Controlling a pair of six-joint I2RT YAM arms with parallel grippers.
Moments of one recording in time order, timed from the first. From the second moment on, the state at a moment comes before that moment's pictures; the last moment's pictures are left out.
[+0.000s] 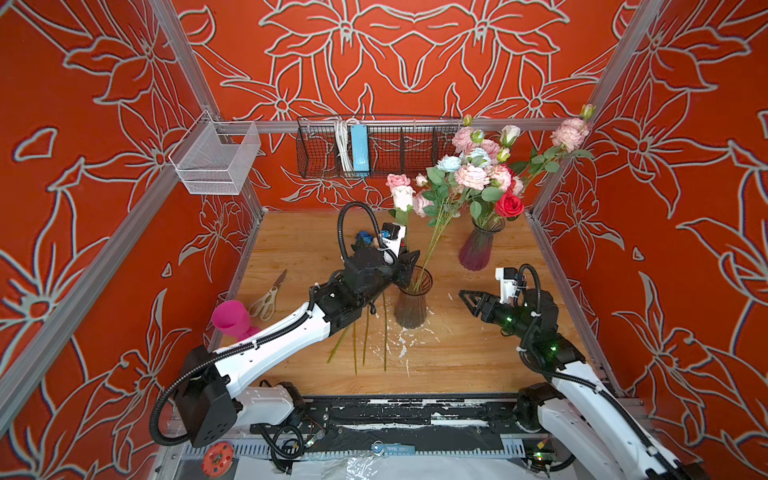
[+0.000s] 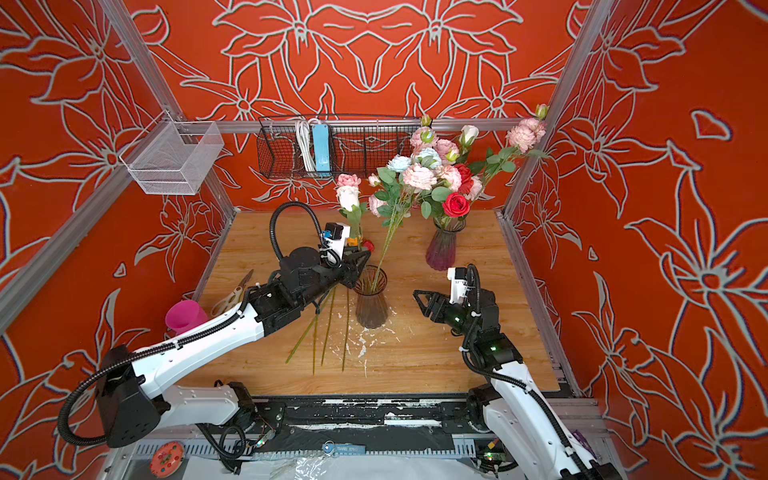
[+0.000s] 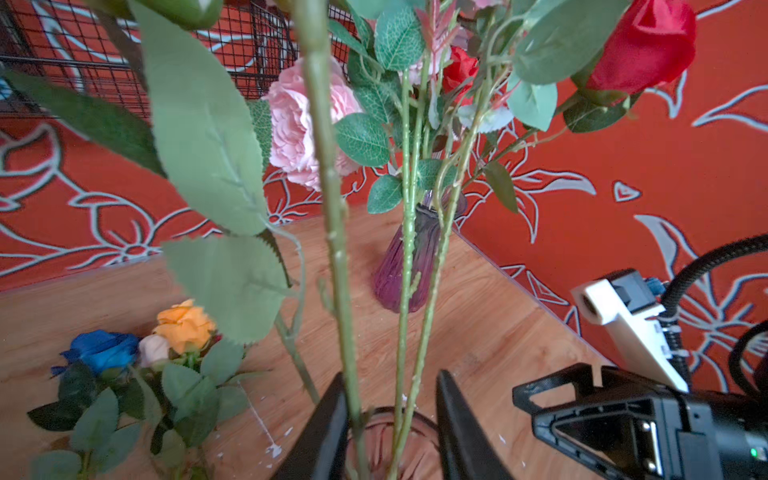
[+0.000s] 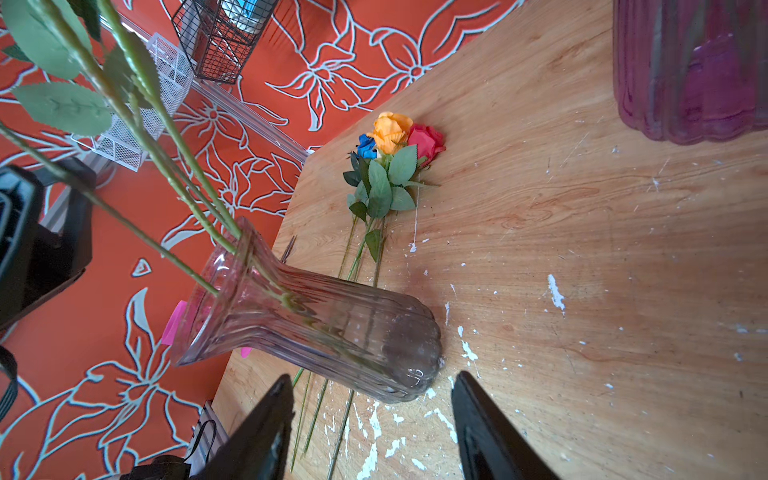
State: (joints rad) left arm -0.76 1.26 1.03 0.05 -0.11 -0.25; right arm 0.22 0.70 0.40 -0.04 -0.47 0.69
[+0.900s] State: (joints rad) left arm -0.49 1.44 0.98 -0.43 -0.14 -0.43; right arm 0.22 0.75 0.43 -0.06 -0.43 0.69
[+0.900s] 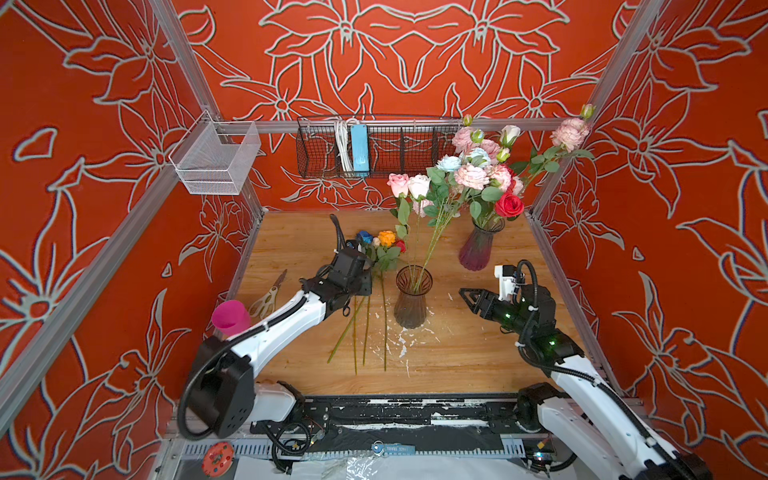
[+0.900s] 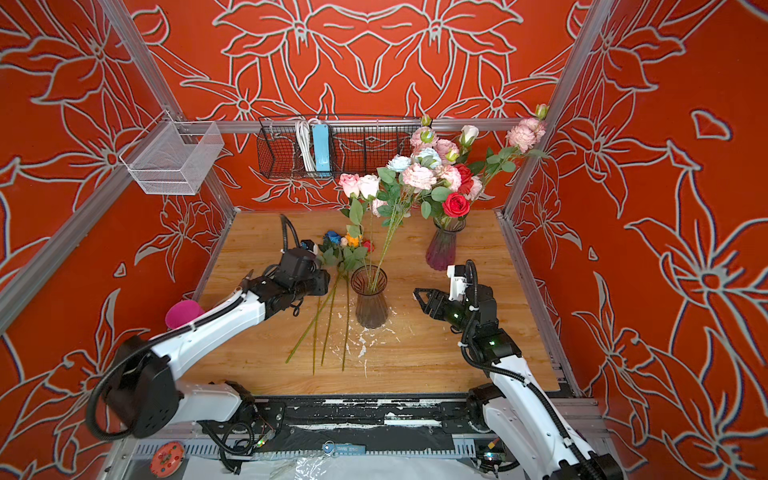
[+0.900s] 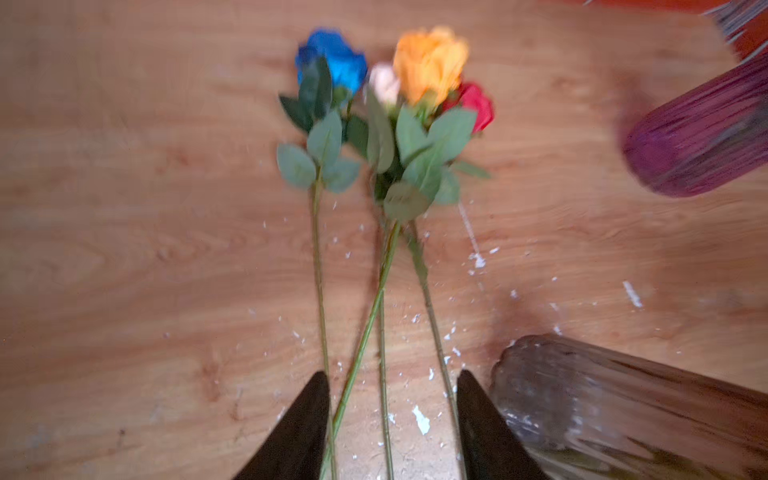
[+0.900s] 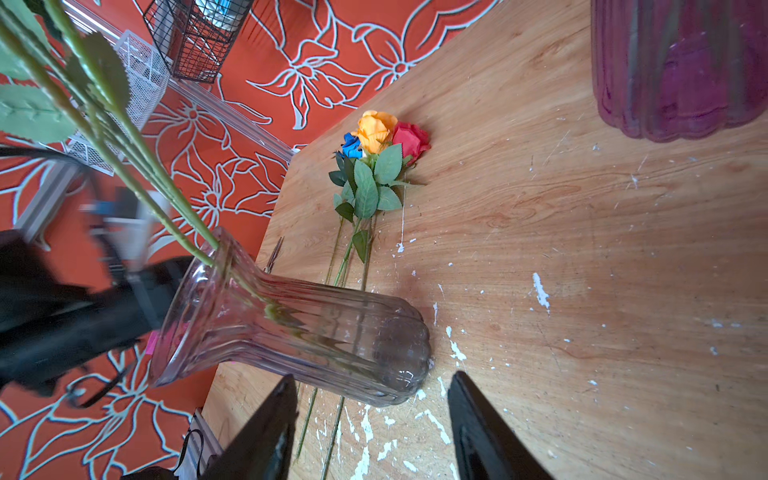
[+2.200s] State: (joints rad) left arm -0.39 1.87 1.26 -0.58 -0.06 -0.43; right arm 0.22 0.71 0.43 -0.14 -0.35 0.67
